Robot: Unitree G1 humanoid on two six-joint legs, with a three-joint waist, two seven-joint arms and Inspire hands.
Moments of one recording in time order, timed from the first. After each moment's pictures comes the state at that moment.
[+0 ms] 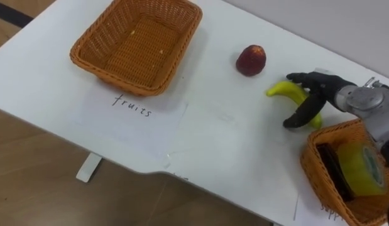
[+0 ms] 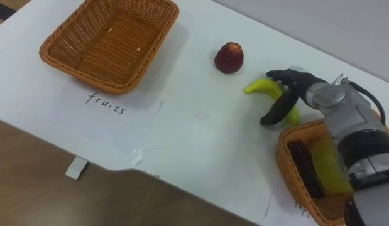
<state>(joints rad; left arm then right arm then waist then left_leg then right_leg) 0.05 0.34 0.06 1.13 0.01 0.09 0.03 -0.69 -0.63 0.37 0.86 -0.17 0.16 0.40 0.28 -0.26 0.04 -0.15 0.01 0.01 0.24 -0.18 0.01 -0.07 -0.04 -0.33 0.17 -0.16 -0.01</state>
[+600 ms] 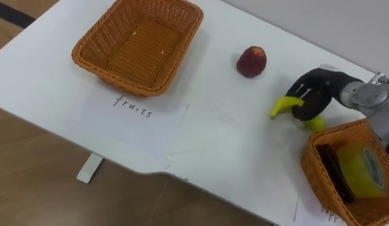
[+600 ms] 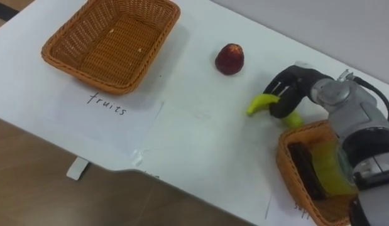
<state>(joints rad) 0.05 0.34 0.06 1.14 0.01 0.09 0.03 -0.69 -0.66 0.37 0.84 -0.21 0.15 0.41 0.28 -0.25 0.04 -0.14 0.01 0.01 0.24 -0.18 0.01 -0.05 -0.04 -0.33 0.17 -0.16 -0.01</state>
